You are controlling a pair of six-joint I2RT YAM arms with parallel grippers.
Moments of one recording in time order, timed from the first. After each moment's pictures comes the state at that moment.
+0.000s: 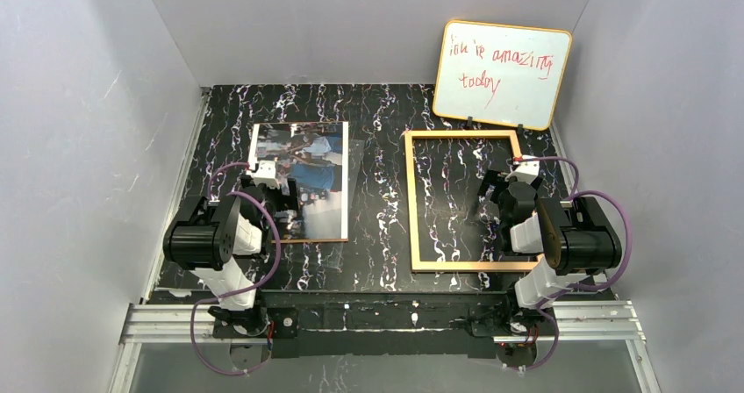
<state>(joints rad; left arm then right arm) -0.03 1.69 0.26 1.14 0.08 0.02 0.05 1.62 0.25 1.14 0.20 0.10</state>
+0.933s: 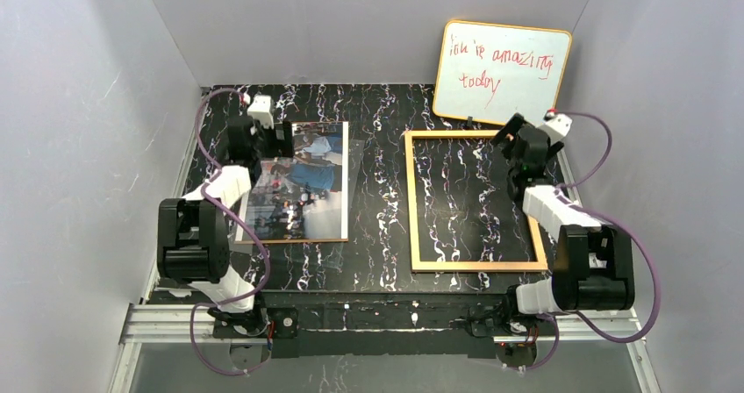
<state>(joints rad) 0.00 1.58 0.84 0.32 0.15 0.04 0.05 1.38 0.64 0.45 0.38 0.42</state>
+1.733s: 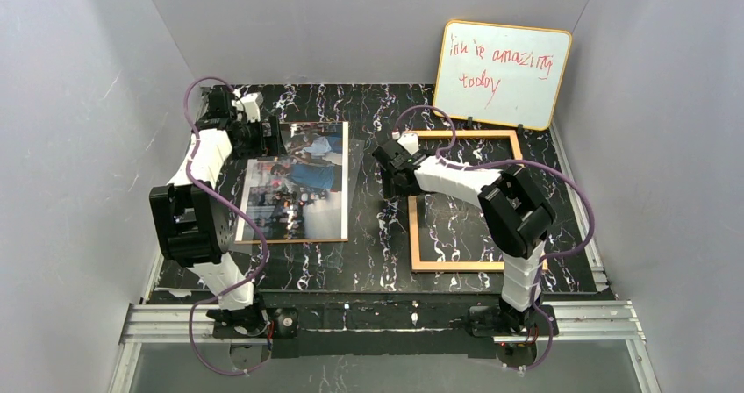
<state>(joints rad) 0.11 1.72 1.37 -0.61 0.35 0.04 0.77 1.90 1.33 -0.59 0.48 0.57</state>
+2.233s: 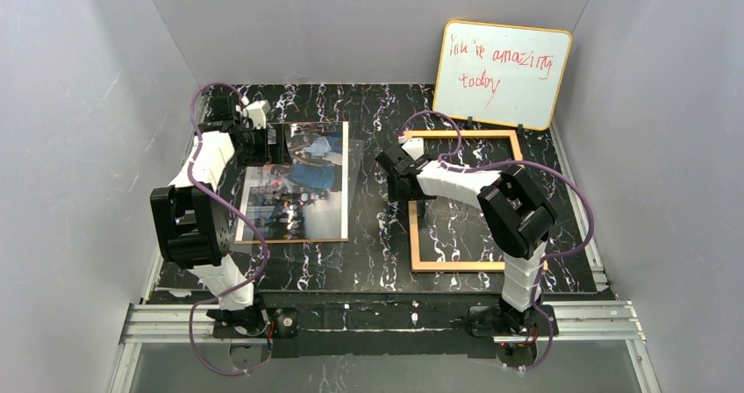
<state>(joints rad) 0.10 1.71 1.33 -0.69 0.41 0.08 0.77 1.91 1.27 -0.56 0.49 0.63</state>
